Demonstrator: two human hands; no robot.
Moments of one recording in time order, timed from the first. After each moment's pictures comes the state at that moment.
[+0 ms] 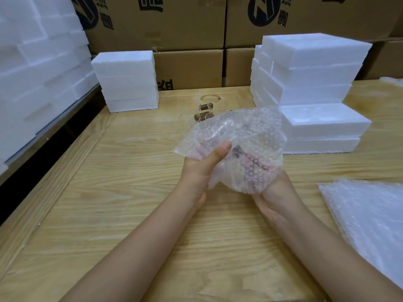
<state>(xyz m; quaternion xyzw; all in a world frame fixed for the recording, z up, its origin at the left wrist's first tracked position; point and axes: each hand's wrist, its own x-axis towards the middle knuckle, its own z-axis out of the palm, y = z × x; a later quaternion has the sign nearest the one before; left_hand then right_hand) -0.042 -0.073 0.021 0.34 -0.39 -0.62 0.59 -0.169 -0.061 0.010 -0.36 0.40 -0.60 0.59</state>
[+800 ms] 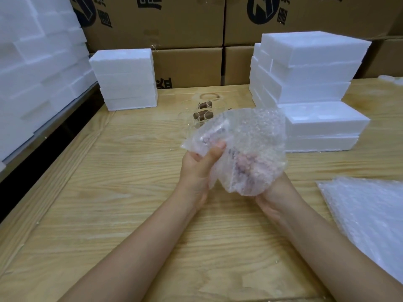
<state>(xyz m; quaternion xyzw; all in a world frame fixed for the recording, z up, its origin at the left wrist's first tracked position) -0.042 -0.071 0.018 0.31 -0.37 -0.62 0.62 -0.171 -0.056 0.016 -0.42 0.37 -0.58 0.60</state>
